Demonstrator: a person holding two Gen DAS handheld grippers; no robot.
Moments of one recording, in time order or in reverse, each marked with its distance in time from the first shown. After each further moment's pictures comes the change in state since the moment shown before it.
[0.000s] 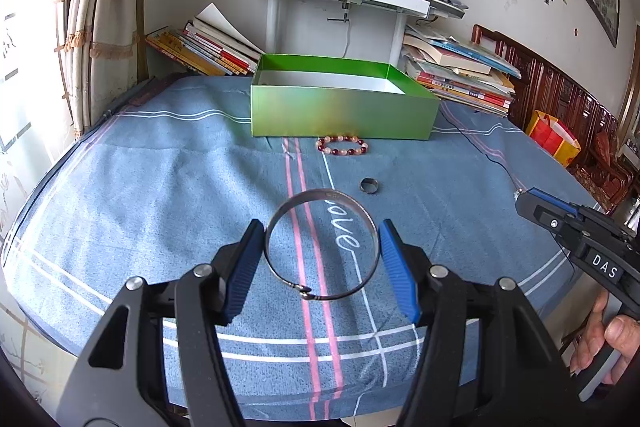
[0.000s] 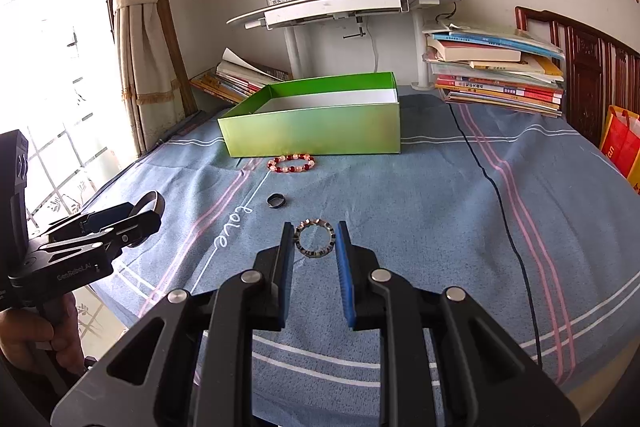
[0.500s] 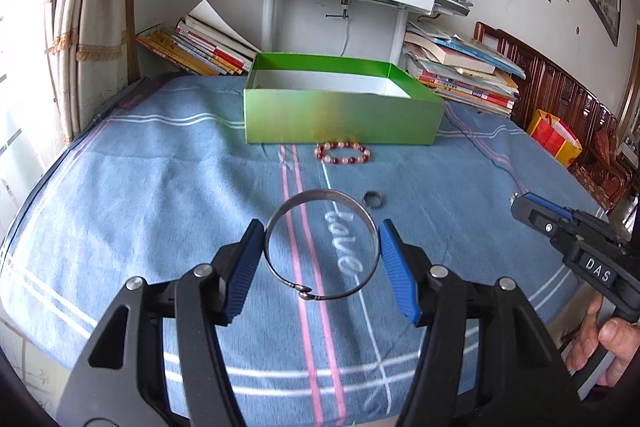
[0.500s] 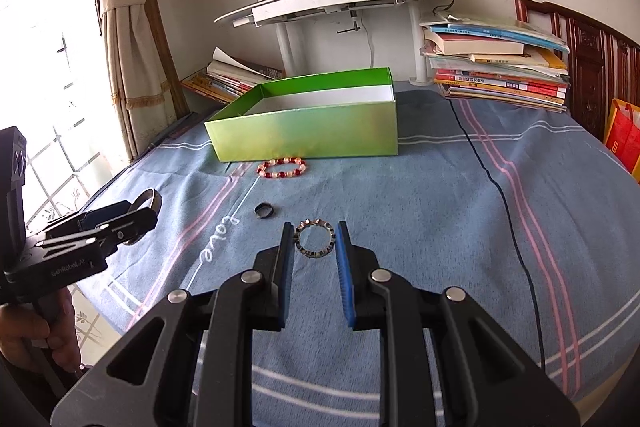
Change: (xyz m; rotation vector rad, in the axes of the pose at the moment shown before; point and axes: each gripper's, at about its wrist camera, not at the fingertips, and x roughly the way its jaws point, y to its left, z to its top) left arm 0.022 -0.001 0.020 0.000 0.018 -0.011; right arm 0.022 -0.013 0.013 0.022 0.013 0.004
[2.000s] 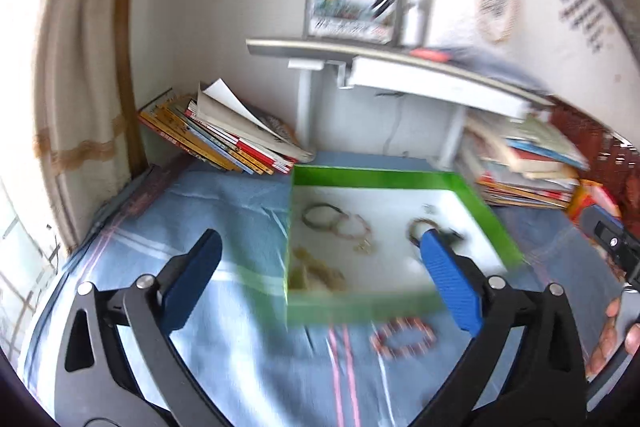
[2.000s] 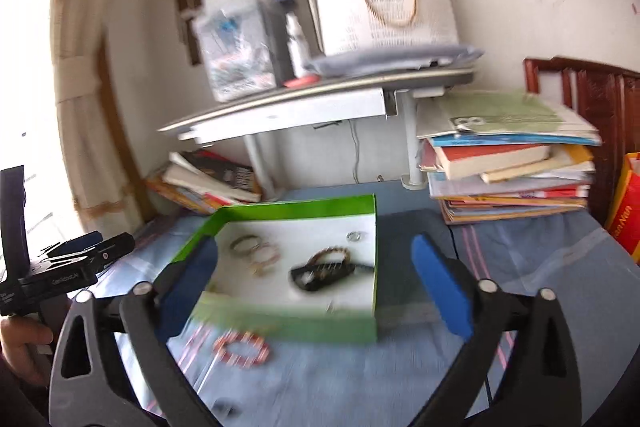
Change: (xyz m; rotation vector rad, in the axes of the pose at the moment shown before) left arm 0.053 0.038 0.139 -0.039 -0.165 0.086; right arm 0.044 -0.033 0.132 0.022 -0.224 -0.022
